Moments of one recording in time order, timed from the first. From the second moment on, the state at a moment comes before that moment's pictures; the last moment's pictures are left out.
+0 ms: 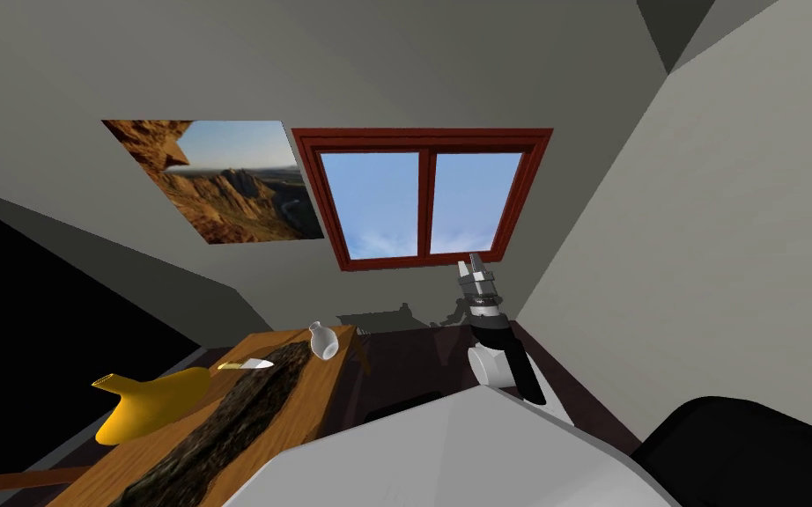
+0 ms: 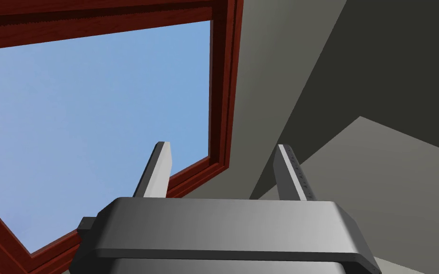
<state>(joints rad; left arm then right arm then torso) 0.10 0.34 1.29 -0.86 0.45 1.16 -0.10 0.46 0.00 0.04 -2.39 0.00 -0.37 -0.01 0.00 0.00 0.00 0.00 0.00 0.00</state>
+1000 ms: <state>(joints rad) 0.08 0.38 1.27 -0.81 0.48 1.14 -0.09 0.46 0.00 0.04 -2.39 0.00 -0.37 -0.01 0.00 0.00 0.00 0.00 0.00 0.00</state>
